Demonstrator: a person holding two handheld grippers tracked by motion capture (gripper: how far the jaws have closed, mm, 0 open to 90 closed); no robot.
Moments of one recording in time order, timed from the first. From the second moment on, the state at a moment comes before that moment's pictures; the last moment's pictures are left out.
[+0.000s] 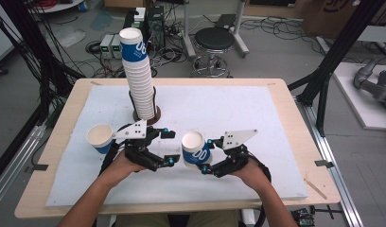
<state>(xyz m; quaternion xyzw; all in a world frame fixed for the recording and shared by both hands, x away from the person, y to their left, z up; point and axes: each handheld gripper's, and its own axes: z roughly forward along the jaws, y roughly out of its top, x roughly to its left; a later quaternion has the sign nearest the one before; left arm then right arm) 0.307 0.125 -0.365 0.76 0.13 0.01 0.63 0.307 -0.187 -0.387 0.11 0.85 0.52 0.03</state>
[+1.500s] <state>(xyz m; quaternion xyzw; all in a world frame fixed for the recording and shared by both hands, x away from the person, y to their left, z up) 0.315 0.079 -0.352 0.90 0.07 -0.03 0.44 0.306 -0.149 -0.368 0.01 0.95 0.30 0.06</state>
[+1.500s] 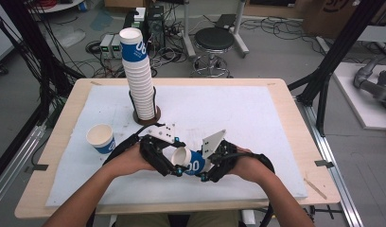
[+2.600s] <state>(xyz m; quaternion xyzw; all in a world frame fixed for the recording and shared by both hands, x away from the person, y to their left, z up) 0.315 0.087 -0.367 0.88 0.06 -0.03 0.46 0.302 -0.164 -0.359 0.03 0.93 0.37 0.06</state>
